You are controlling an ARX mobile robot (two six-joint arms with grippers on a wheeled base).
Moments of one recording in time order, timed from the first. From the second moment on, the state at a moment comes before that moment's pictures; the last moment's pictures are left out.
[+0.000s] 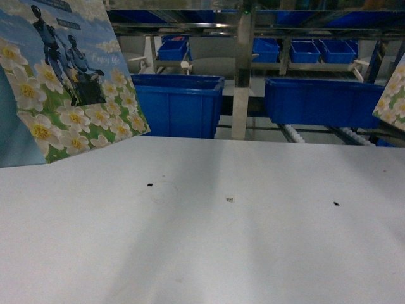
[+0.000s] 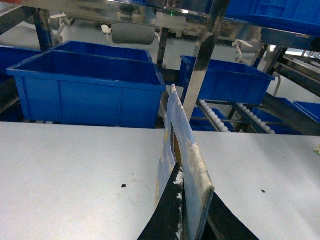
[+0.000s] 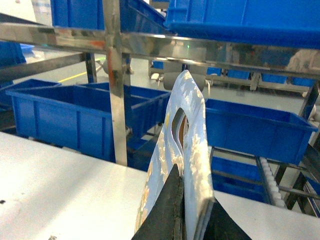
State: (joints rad) left arm -0.35 1.05 0.71 0.16 -0.15 -0.21; right arm -0.21 1.60 0.63 1.01 -0.44 0.00
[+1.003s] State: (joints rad) left arm -0.35 1.05 0.71 0.16 -0.15 -0.21; right arm -0.32 2.13 0.68 1.27 -0.54 -0.10
